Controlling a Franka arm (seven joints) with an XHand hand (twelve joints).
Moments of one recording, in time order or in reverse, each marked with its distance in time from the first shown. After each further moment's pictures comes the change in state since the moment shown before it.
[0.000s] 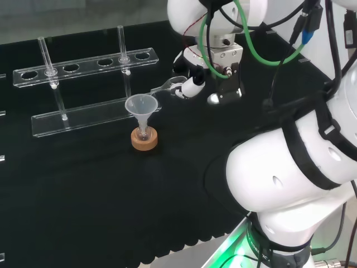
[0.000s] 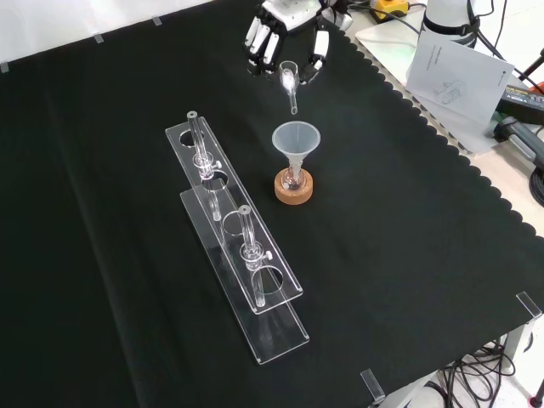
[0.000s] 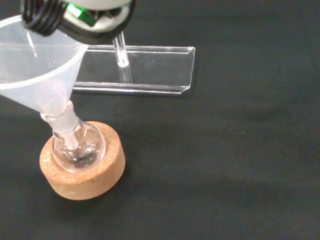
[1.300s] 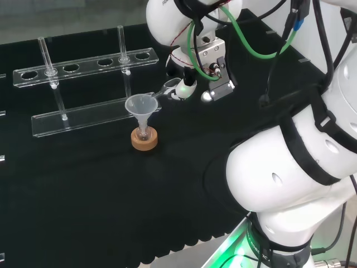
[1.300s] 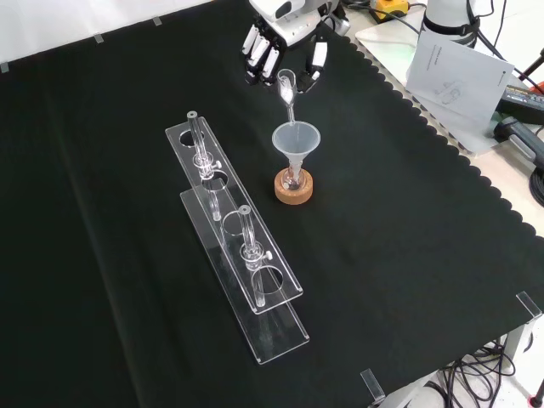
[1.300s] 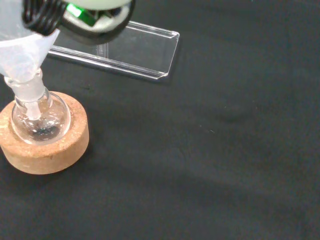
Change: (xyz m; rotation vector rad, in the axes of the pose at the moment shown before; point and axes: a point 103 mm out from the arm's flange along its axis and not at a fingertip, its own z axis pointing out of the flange) arm 0.010 0.013 -0.004 0.060 -0.211 -0.019
